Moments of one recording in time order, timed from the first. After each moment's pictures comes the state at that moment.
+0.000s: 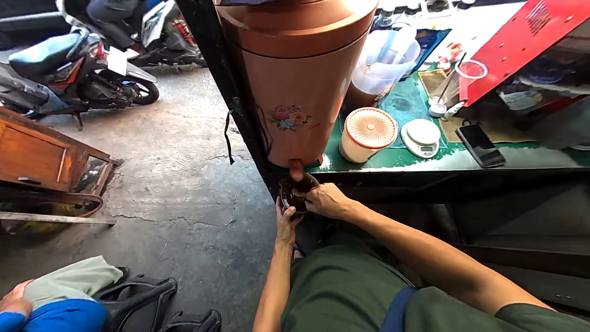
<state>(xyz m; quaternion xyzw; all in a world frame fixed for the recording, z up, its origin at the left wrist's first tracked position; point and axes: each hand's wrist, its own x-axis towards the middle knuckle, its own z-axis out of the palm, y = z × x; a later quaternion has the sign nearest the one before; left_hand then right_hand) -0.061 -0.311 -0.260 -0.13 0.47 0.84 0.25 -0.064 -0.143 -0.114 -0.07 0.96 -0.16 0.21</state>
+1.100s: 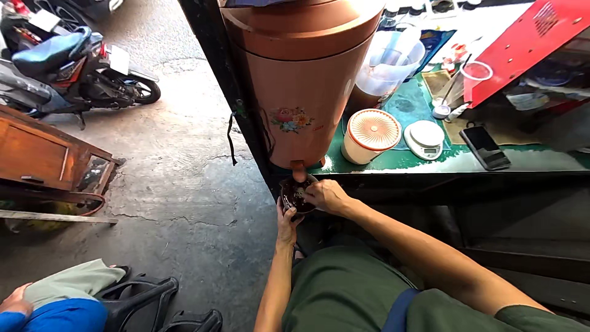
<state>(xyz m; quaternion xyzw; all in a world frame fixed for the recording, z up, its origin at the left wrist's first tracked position) -0.064 -0.311 -0.256 -0.14 0.47 0.83 0.25 -0.074 -0.136 -0.124 -0.06 0.96 -0.22 0.15</state>
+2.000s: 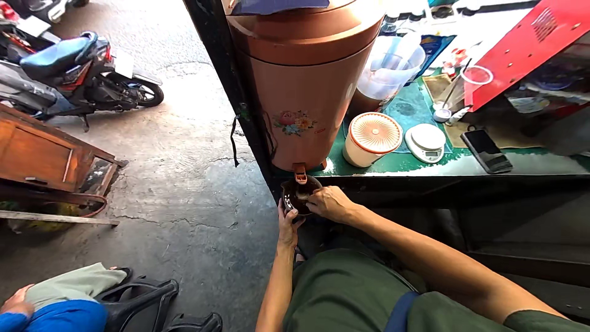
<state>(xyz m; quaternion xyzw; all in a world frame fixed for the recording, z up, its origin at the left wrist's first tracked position) -0.066 -0.312 -0.255 -0.13 0.47 0.84 0.25 -0.064 -0.141 -0.116 -0.10 0.97 -0.17 0.17</state>
